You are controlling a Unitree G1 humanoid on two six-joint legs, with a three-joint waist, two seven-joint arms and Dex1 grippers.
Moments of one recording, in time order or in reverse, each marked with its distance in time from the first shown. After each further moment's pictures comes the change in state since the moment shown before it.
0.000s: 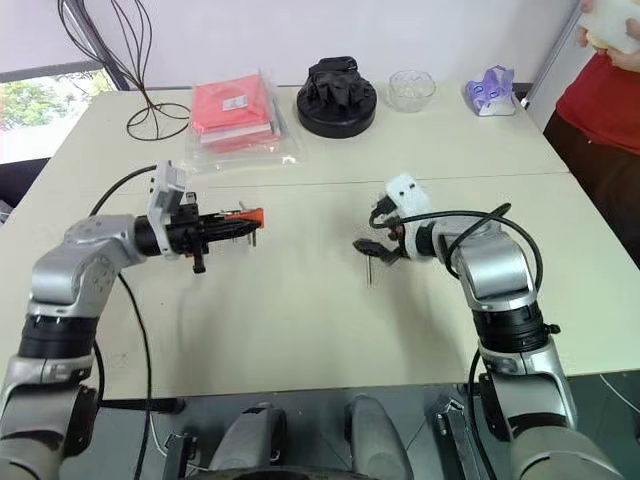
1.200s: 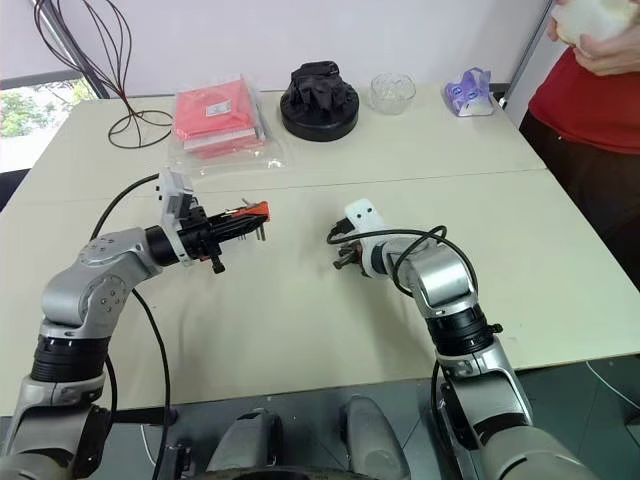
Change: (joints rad) left arm 0.064 -0.064 0.006 -0.067 -0.042 -0.021 0.222; right arm 0.011 0.167 0.160 0.152 0.059 -0.126 -0.293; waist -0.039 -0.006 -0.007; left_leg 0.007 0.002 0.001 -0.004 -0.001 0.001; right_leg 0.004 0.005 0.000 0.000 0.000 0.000
